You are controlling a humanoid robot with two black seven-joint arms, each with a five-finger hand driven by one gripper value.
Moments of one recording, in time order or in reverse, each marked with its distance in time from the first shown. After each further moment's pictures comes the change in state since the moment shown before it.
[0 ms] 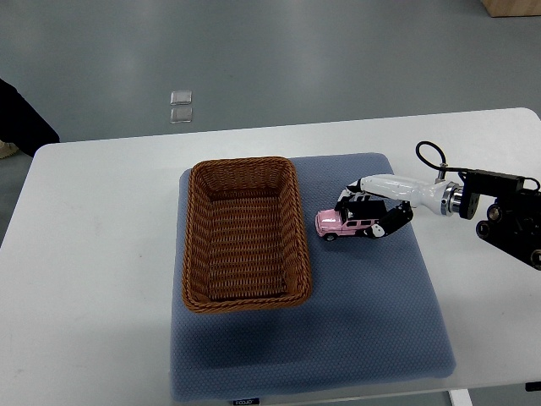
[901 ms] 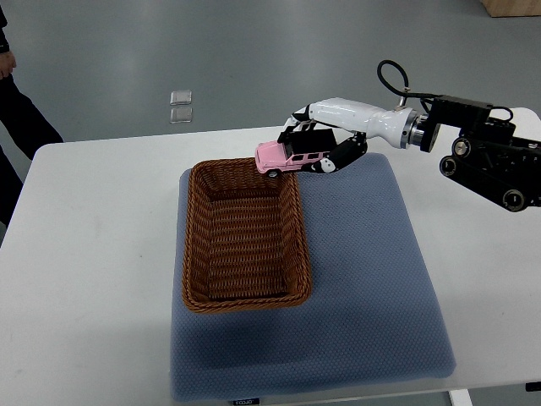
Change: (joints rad) left arm 0.000 0.000 -0.001 -0.001 0.000 0.000 -0.001; right arm 0.247 0.080 0.007 0.101 0.039 -0.022 -0.013
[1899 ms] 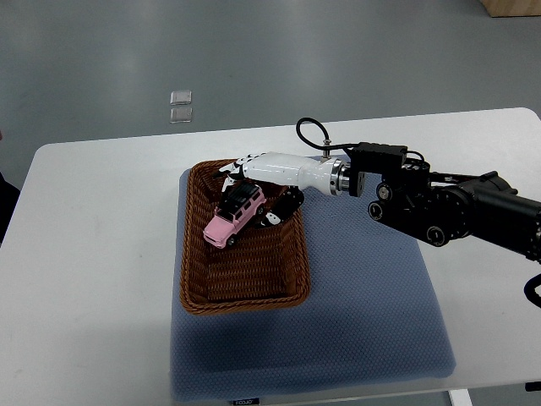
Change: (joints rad) left arm -0.005 0.000 0.004 -0.001 0.000 0.000 0.000; right arm -0.012 0.232 -0.142 -0.115 -0.004 -0.072 -0.013
